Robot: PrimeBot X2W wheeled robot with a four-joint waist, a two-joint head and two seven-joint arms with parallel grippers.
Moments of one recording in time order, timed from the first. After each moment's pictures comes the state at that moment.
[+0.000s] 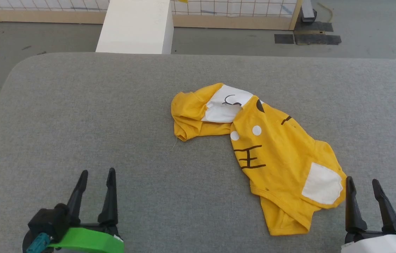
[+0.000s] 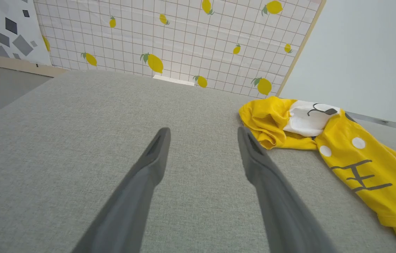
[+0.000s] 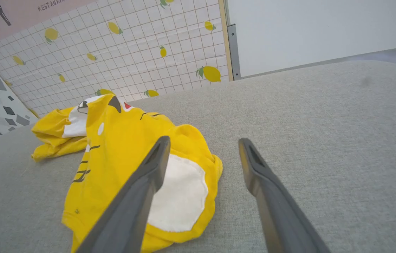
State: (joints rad) left arm 0.09 0.25 -0.19 -0.06 -0.46 0.05 -0.26; right arm 0.14 -0.05 -0.12 0.06 0.27 0.13 -0.26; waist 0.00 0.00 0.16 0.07
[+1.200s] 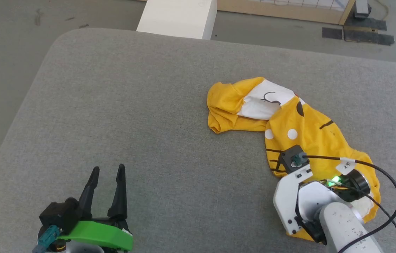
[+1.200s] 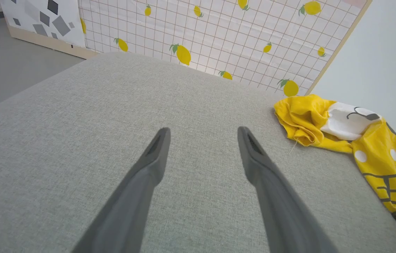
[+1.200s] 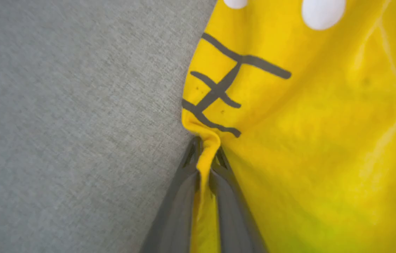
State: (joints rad) left arm 0.03 0.12 -0.09 0.06 -0.39 -0.10 -0.26; right arm -0.23 -0.07 0.22 0.24 -0.09 0.13 0.66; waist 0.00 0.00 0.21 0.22
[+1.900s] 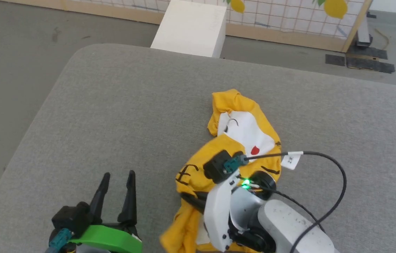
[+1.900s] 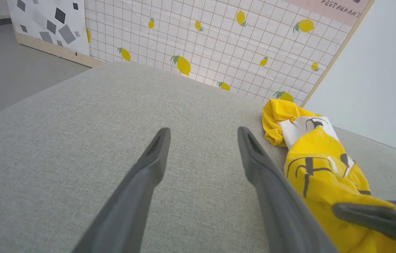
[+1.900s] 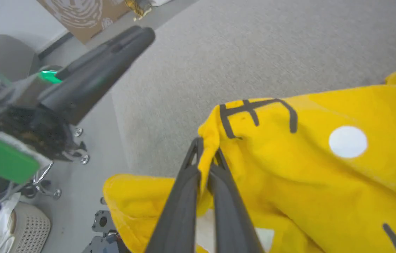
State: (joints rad) left arm 0.05 0.09 -0.11 0.08 -0.38 -0.10 -0.26; right arm -0.42 -0.05 0.72 0.31 0.56 0.13 0.46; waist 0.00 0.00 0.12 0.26
